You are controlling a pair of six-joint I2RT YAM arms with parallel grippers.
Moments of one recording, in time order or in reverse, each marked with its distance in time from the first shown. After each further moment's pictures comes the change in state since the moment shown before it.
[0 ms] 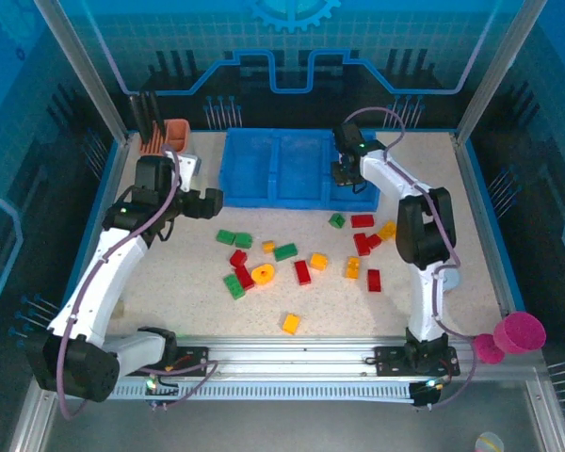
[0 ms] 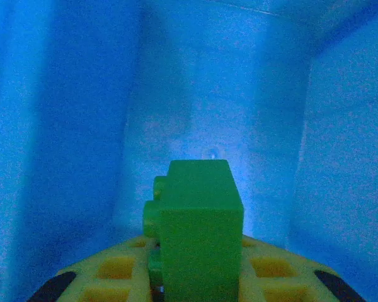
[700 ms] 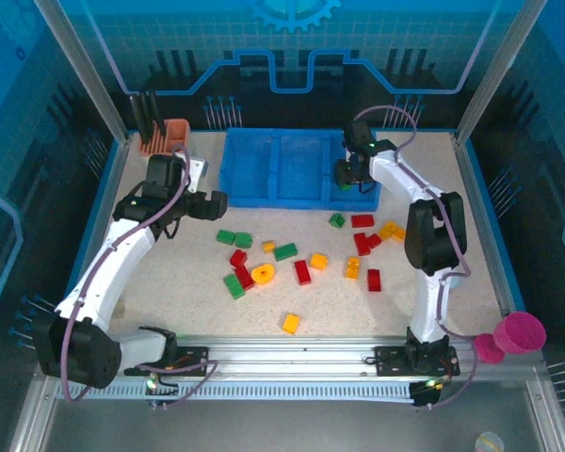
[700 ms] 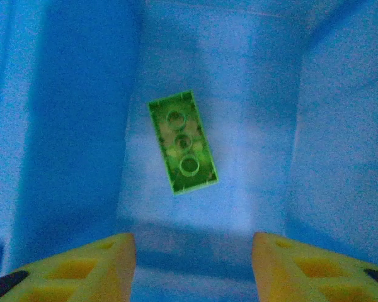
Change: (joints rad) left arm -0.023 0.072 0.007 -0.018 -0.026 0.004; right arm -0.016 -0.138 -0.109 0.008 -0.074 0.042
